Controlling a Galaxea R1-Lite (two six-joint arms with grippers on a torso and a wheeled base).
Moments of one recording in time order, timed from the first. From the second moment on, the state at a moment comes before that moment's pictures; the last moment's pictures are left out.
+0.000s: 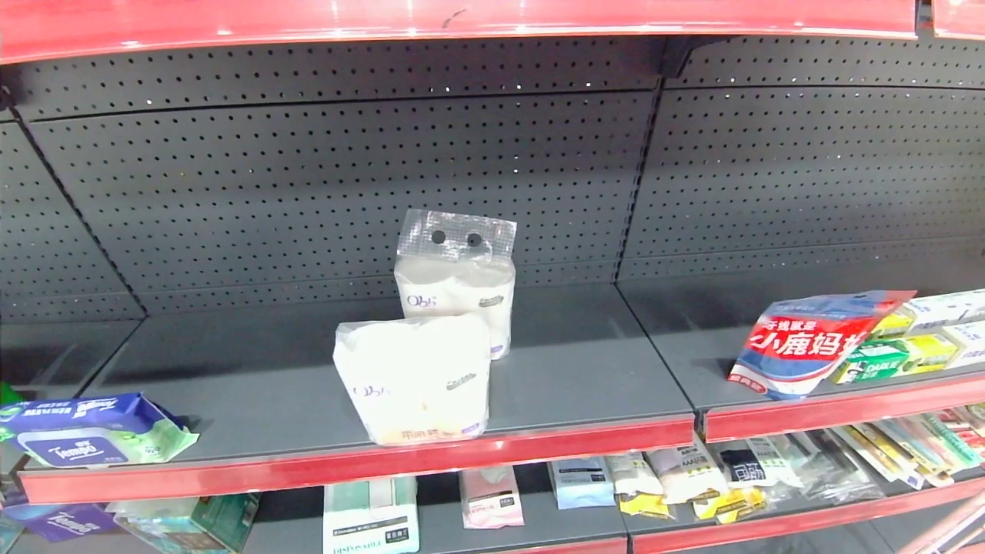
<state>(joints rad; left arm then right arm) 0.00 0.00 0.00 0.00 0.01 0.00 0.00 0.00 0.00 0.00 -0.04 0.00</state>
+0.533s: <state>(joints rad) -0.01 0.20 -0.23 0.00 0.01 -0.08 0.00 0.00 0.00 0.00 -0.03 0.00</state>
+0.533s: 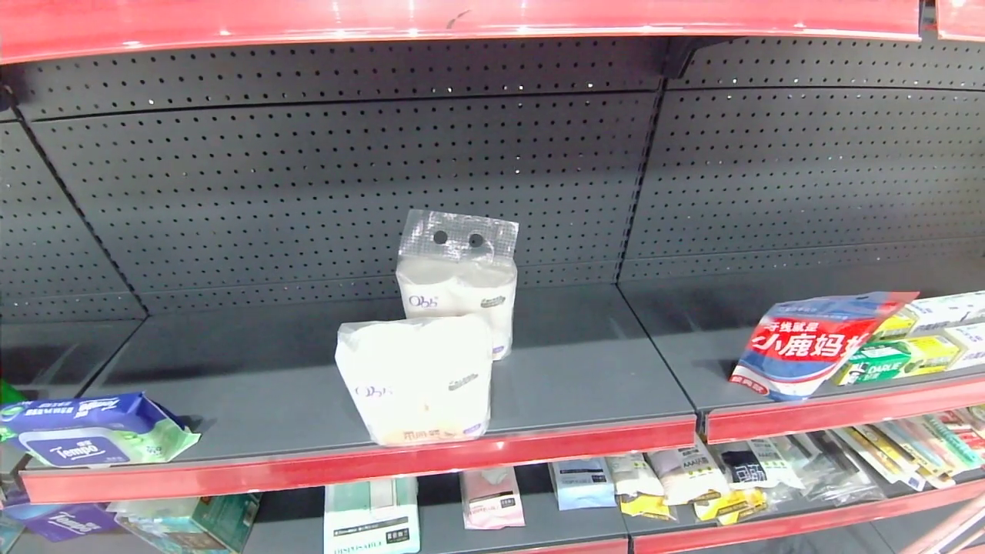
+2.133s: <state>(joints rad) -0.16 1.74 -0.70 -0.24 0.08 -0.04 0.00 0.00 0.00 0.00 -0.04 0.00</state>
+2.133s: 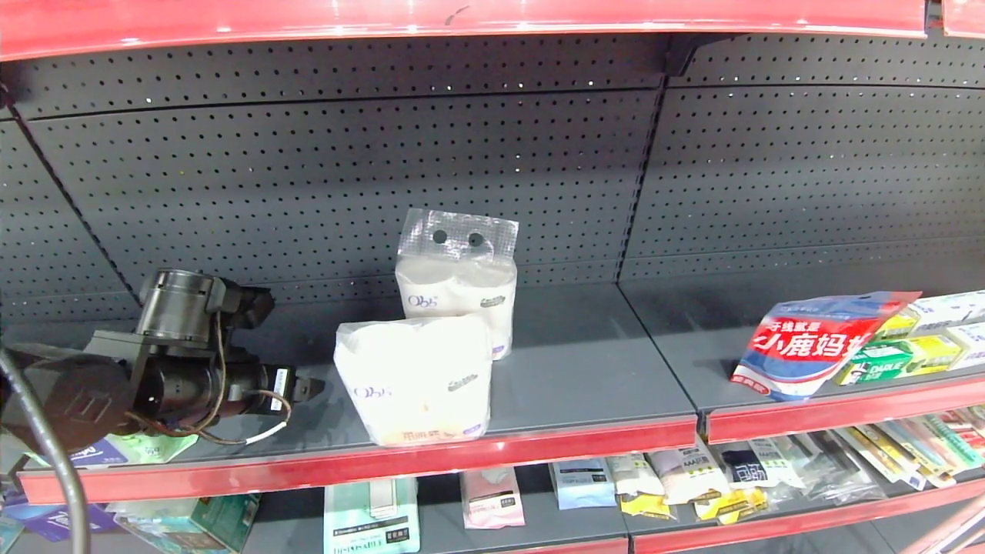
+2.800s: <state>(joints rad) -0.22 1.89 -0.70 -0.35 0.08 -0.04 0.00 0.00 0.00 0.00 -0.04 0.00</state>
